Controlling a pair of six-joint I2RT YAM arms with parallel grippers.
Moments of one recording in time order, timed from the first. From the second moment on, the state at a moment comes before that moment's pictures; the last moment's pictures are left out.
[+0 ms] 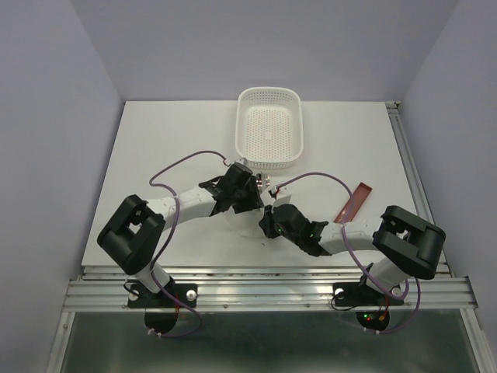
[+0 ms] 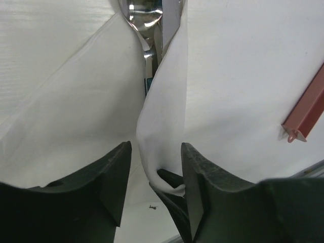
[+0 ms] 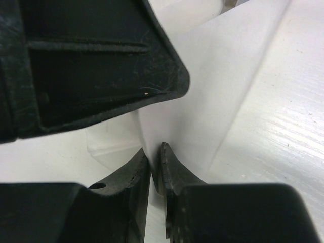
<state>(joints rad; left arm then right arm) -0.74 1.58 0.89 -0.18 0.01 -0.87 1.02 1.55 0.55 0.43 0.26 0.57</state>
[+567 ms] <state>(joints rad) -0.74 1.59 0.89 -0.20 0.01 -0.83 1.03 1.45 0.55 0.30 0.28 0.58</state>
